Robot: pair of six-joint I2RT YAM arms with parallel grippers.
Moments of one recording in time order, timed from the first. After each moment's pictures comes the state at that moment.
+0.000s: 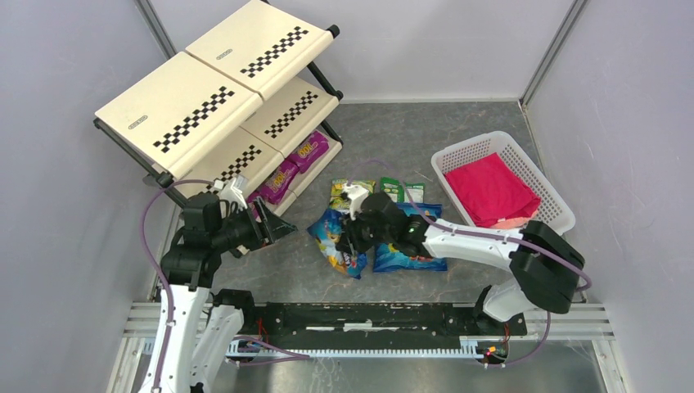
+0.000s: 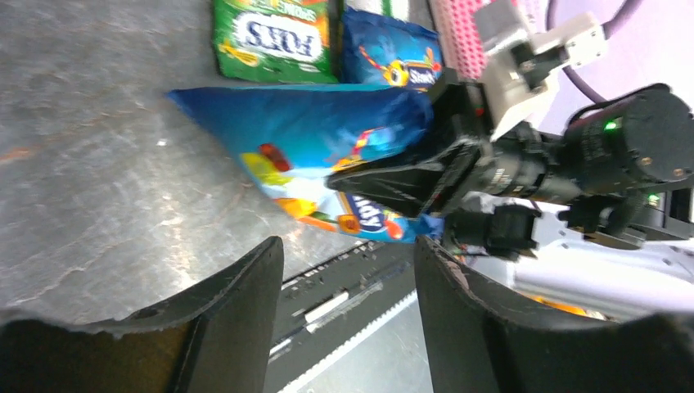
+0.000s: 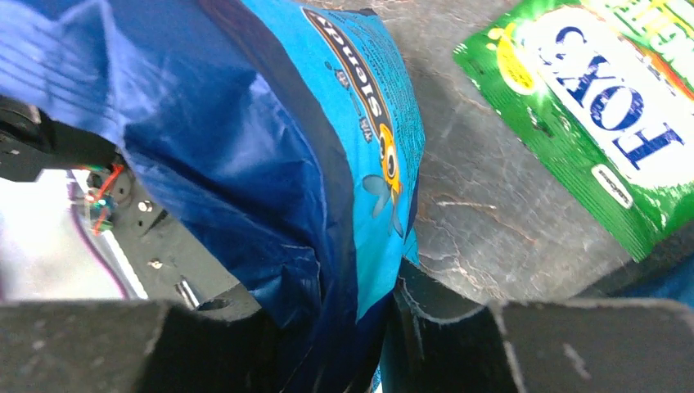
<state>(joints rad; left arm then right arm) -0.07 0.60 0.79 -0.84 0.63 -0.57 1.03 1.51 0.87 -0.01 -0.13 0.42</state>
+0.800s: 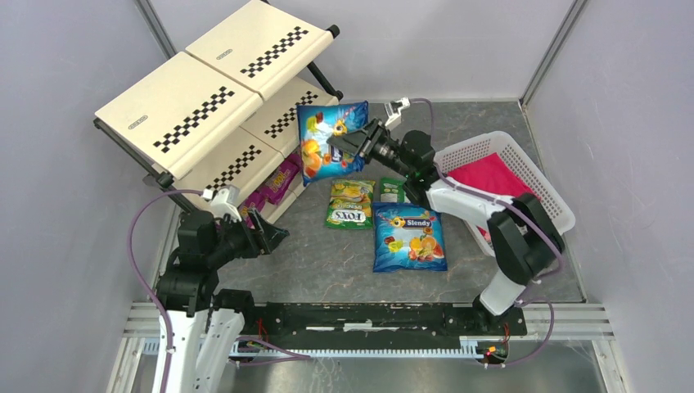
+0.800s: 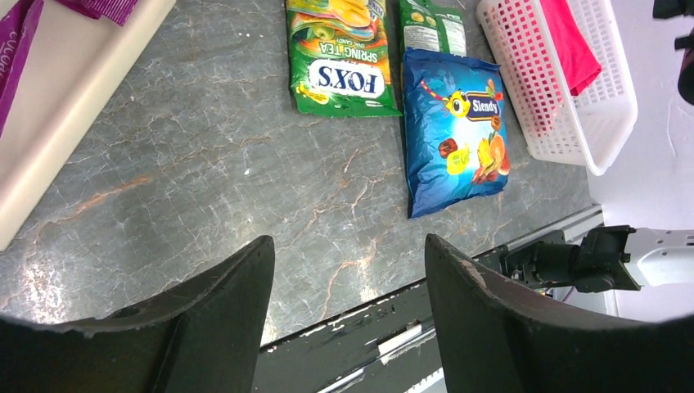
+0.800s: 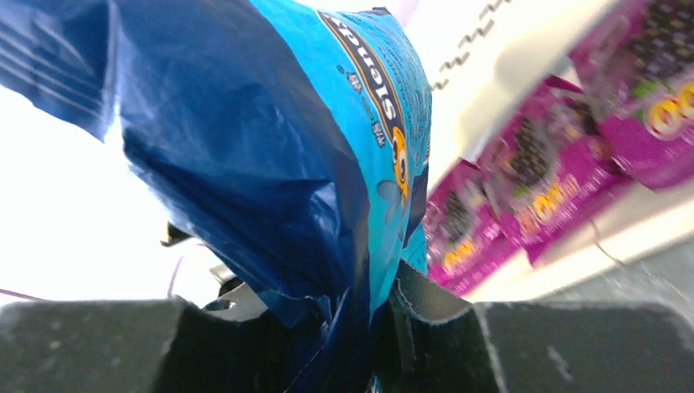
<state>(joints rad) -0.07 0.42 0.75 -0.87 0.45 -0.44 0.61 1.63 1.01 0.76 -0.39 1.18</state>
